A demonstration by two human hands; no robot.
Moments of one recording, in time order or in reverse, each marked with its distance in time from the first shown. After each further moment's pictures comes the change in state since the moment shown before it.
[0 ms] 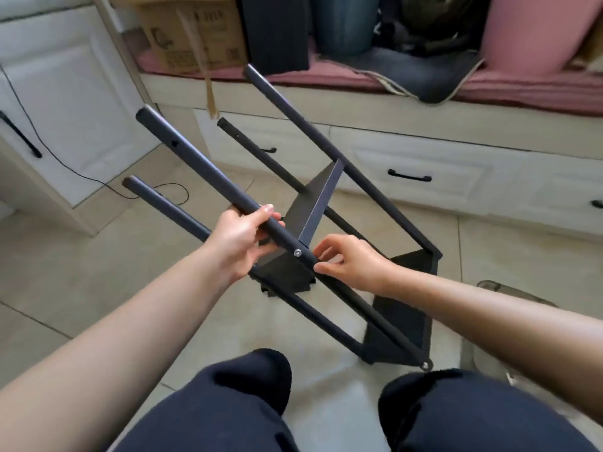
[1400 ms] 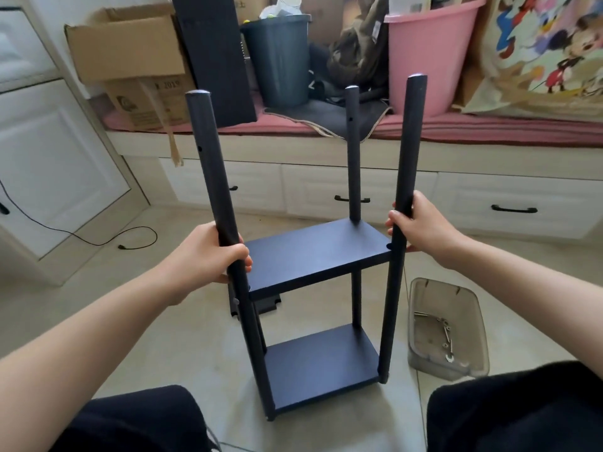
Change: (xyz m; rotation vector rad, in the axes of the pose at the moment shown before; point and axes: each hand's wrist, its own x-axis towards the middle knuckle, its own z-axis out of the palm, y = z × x) left_hand -0.096 0.049 0.018 0.776 -0.221 0.255; right_hand -0.124 0.032 -0.149 0.219 0.625 0.191
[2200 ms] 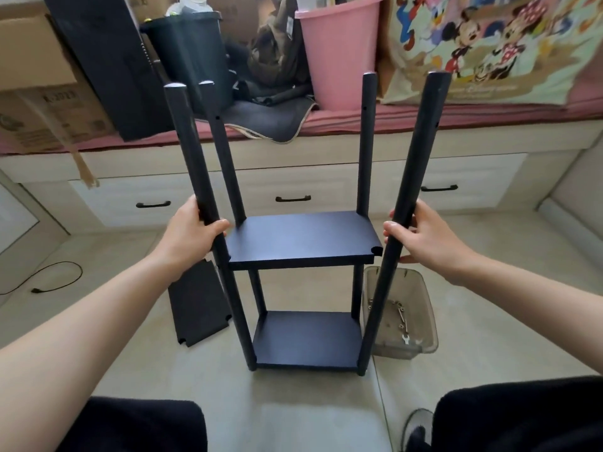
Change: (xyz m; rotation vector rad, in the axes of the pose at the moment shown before) left_hand 0.089 0.037 0.072 0.038 0.056 0.224; right_hand -0.056 0.043 -0.082 0.036 0.128 0.000
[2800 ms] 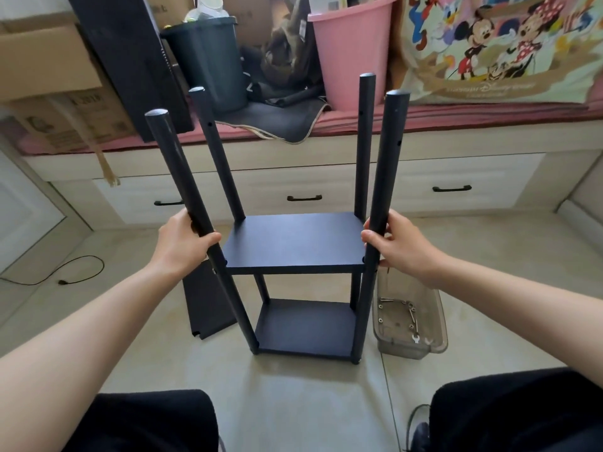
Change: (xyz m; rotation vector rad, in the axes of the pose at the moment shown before) left_hand -0.022 -0.016 -0.017 0.170 0.140 -0.053; right_hand 0.001 -0.004 0.037 -0.033 -0.108 -0.050
